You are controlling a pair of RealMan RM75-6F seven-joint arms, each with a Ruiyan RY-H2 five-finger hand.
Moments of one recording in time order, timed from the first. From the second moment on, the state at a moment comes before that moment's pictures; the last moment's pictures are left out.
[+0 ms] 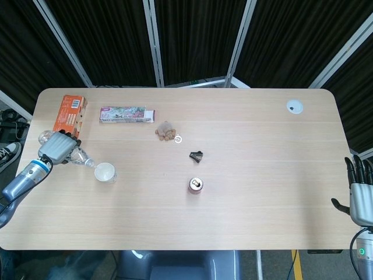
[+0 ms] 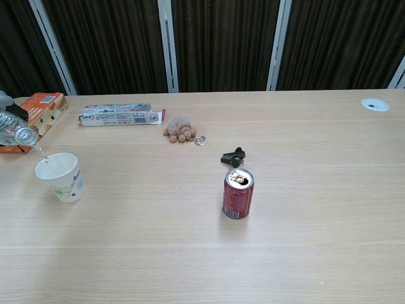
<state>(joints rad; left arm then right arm) -0.68 -1.53 0.15 -0.52 1.67 0.95 -0.34 0.10 -1.16 0.15 -1.57 -1.31 1.48 -0.28</state>
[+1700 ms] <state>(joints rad) -0.78 -1.50 -0.15 -1.17 1.41 0.93 -1.07 0.10 -1.16 0.16 -1.56 -1.29 1.47 -0.28</state>
